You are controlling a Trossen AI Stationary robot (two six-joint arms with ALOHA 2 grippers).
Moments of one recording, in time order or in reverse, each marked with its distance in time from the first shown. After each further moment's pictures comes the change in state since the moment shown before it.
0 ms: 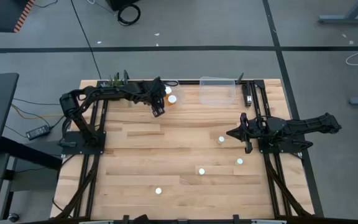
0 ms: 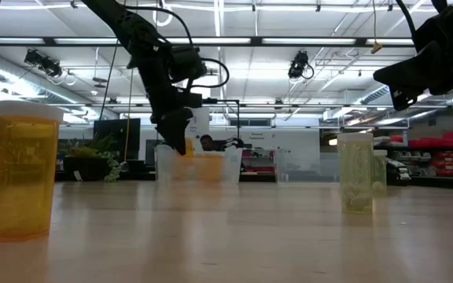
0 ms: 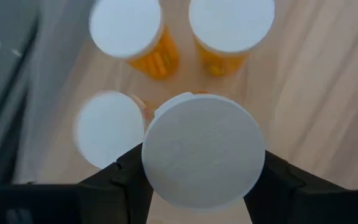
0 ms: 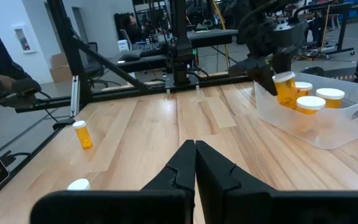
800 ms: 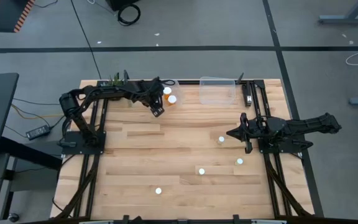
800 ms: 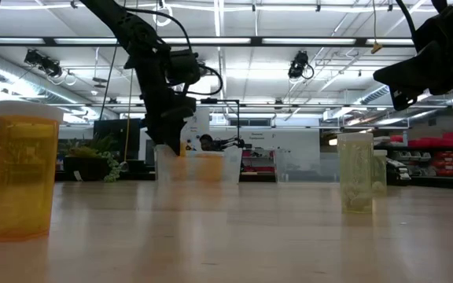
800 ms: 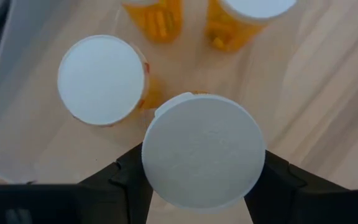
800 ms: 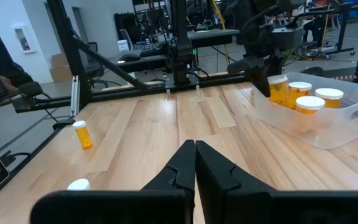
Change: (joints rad) left arm 0.019 0.000 0.000 -0.081 0.065 -0.192; right arm 0.000 0.000 0.000 0.000 0.000 0.000
